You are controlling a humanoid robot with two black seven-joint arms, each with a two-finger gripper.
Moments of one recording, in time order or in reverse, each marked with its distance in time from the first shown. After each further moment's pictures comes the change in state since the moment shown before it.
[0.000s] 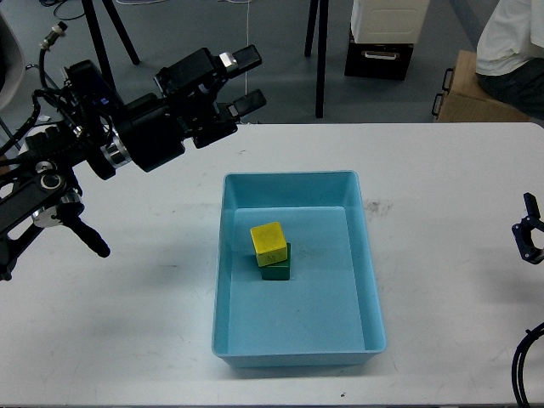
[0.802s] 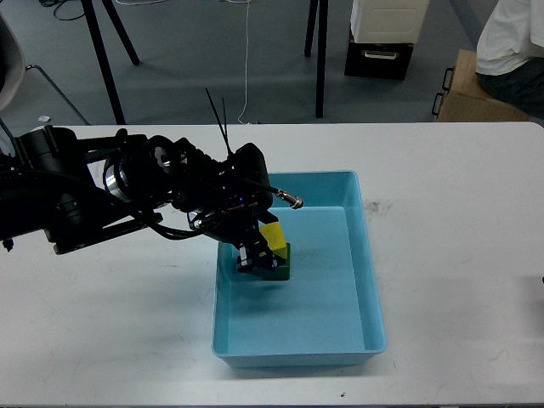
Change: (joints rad) left arm -0.686 -0.156 0.654 0.086 1.569 -0.242 0.000; right arm -0.196 -0.053 0.088 0.033 -0.576 -0.087 0.058
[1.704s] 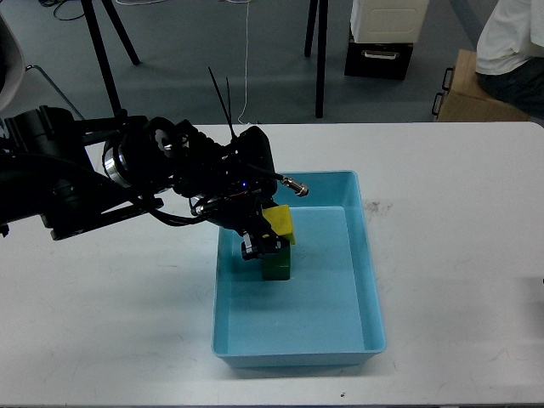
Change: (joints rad) left arm -0.036 -0.047 0.098 0.023 0.072 0.000 0.000; right arm -0.004 0.001 0.014 -0.009 0.000 -0.004 0.000
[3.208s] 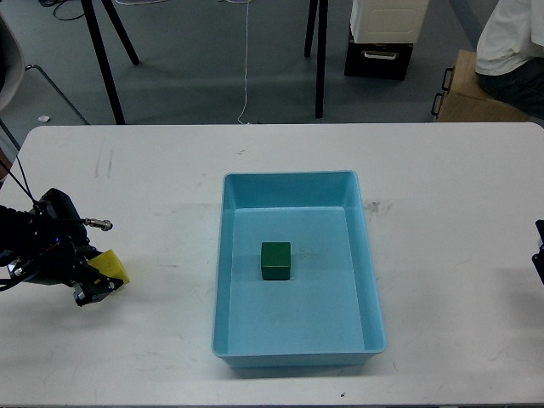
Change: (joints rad) left arm 0.318 0.546 -0.037 -0.009 0.059 0.177 0.000; right arm 0.012 -0.006 -0.021 0.085 0.000 0.018 -0.001
